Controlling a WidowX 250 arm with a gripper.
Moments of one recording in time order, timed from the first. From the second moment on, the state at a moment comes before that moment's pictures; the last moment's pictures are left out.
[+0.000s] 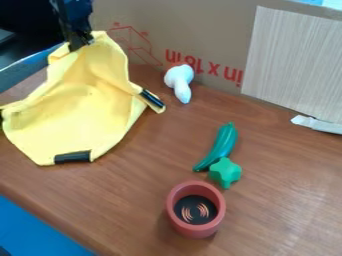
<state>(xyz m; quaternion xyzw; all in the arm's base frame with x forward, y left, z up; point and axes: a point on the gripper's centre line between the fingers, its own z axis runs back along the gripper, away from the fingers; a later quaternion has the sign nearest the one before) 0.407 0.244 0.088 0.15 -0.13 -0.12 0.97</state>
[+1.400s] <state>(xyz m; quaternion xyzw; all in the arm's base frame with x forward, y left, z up) 0.434 0.263 0.030 0.12 -0.10 -0.20 0.97</state>
